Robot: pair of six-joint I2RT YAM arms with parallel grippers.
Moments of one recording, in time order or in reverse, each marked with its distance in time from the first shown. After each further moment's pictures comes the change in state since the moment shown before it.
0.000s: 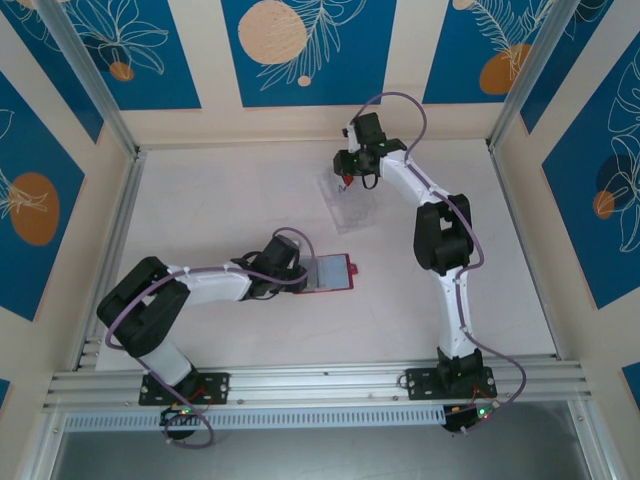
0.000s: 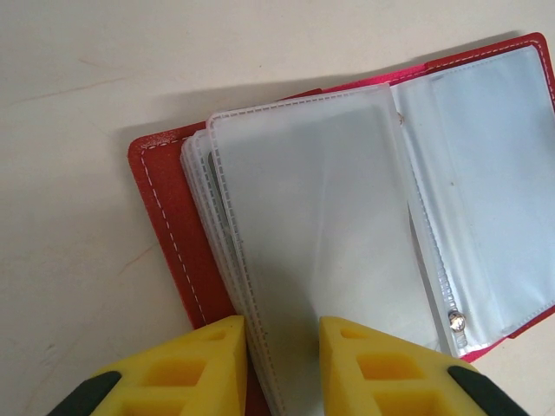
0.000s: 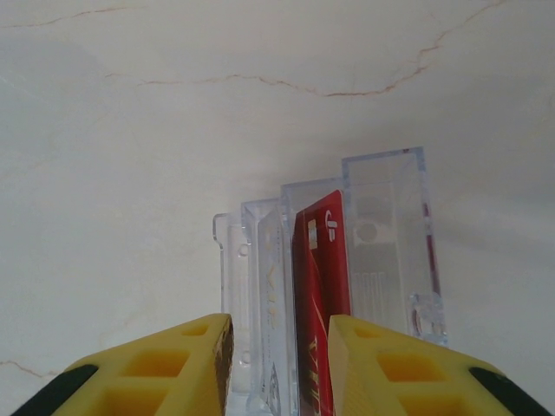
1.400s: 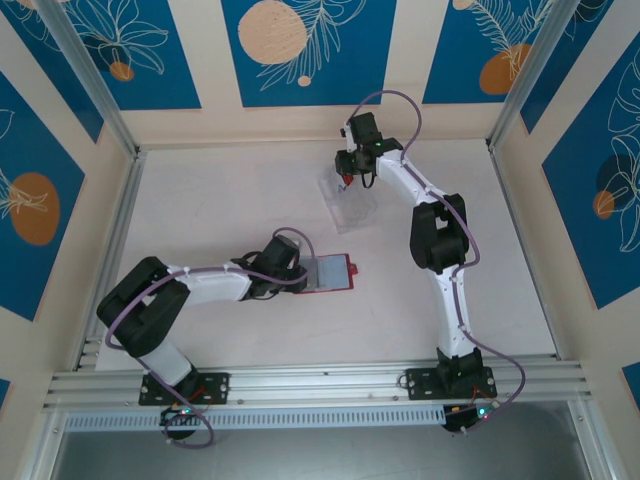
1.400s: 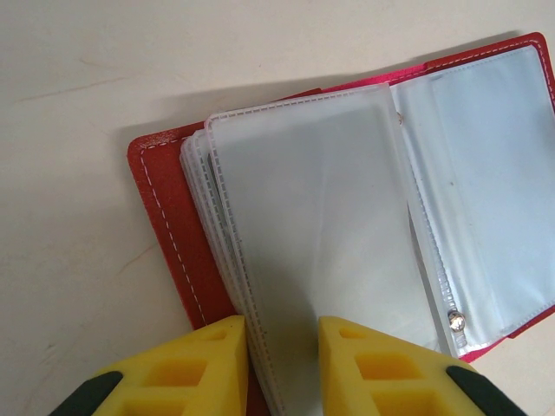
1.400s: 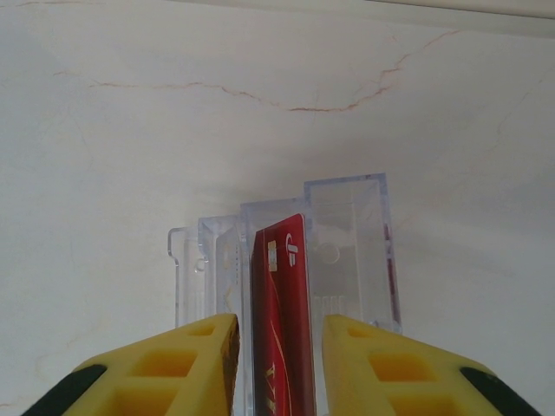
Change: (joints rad) left arm 0.000 0.000 0.000 0.000 0.000 0.000; right arm 0.010 0.043 0.053 -0.018 0.092 -0.063
